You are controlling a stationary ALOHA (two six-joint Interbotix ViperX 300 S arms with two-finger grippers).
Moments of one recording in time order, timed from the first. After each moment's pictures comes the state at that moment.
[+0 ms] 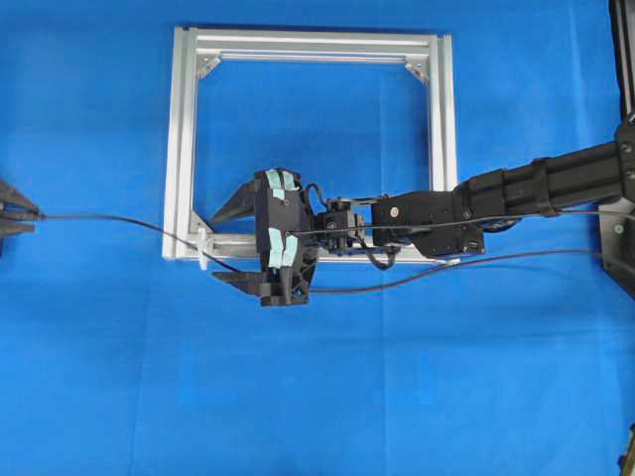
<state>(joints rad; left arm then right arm) -0.14 -1.39 1.27 -0.07 0.31 -0.01 0.04 0.45 0.38 0.01 -0.45 0.12</state>
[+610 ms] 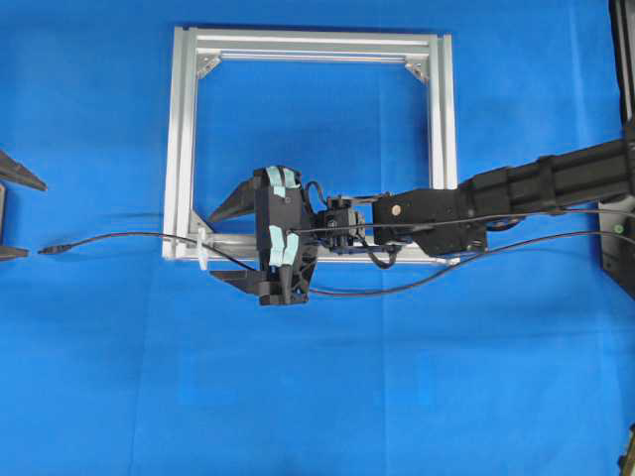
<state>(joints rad) -0.13 -1.39 1.27 -0.07 0.31 -0.01 0.04 0.40 0.38 0.01 -0.44 0.12</state>
